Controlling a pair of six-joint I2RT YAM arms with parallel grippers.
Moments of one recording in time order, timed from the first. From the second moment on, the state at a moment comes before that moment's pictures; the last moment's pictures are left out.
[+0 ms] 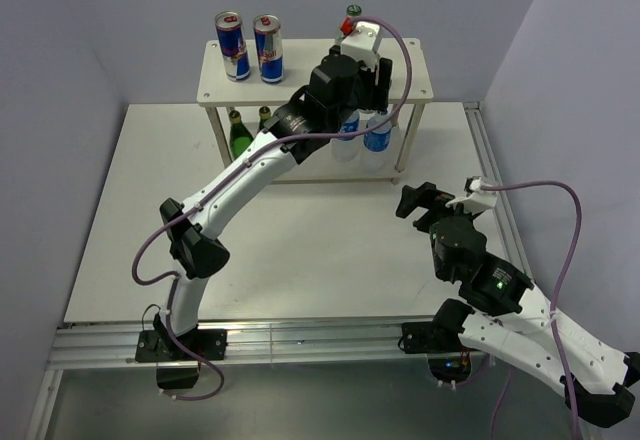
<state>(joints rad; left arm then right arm) -0.88 2.06 2.37 -0.37 -0.35 -0.17 0.85 0.54 0.71 -0.41 0.92 0.58</state>
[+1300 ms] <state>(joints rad) -0.83 2.20 2.44 -0.13 -0.37 -0.04 0.85 0.51 0.66 -0.37 0.90 0.57</state>
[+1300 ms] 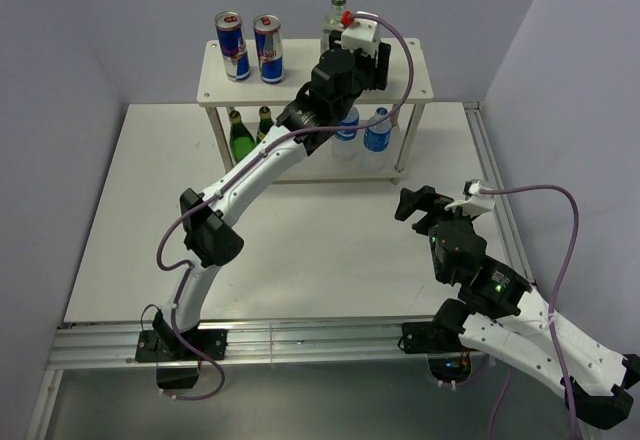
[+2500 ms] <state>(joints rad) -0.81 2.22 2.41 0.00 -0.36 -0.01 0.85 0.49 0.64 -0.37 0.90 0.57</state>
